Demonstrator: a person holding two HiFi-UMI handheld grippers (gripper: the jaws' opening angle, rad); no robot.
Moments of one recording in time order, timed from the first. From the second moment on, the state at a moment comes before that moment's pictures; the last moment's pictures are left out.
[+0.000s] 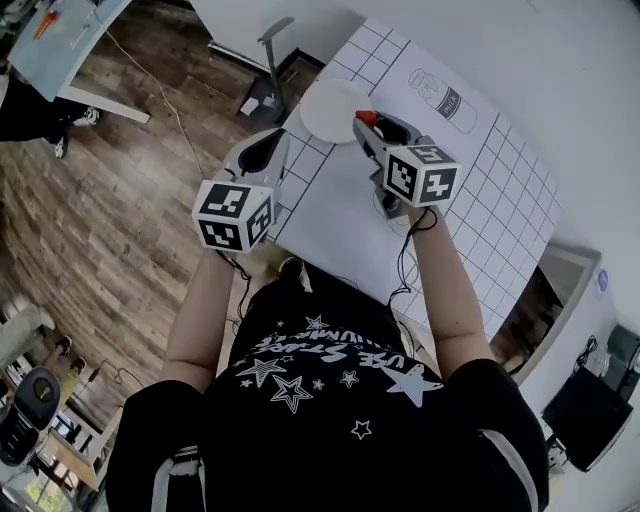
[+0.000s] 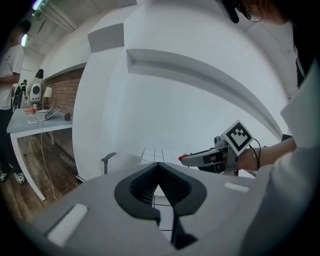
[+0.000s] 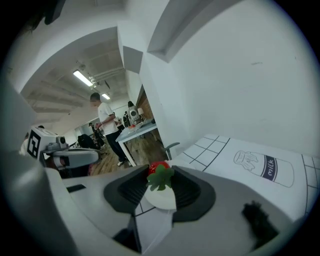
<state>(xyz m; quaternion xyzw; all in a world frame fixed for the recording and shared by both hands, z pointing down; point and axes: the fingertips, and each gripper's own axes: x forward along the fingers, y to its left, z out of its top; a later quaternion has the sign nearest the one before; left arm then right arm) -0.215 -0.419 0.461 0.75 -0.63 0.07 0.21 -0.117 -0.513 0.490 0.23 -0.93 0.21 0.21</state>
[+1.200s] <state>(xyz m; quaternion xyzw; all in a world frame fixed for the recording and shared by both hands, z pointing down) -0.224 -0.428 0.495 0.73 -0.63 0.08 0.25 -0.167 -0.534 0.580 0.19 -0.90 0.09 0.37</state>
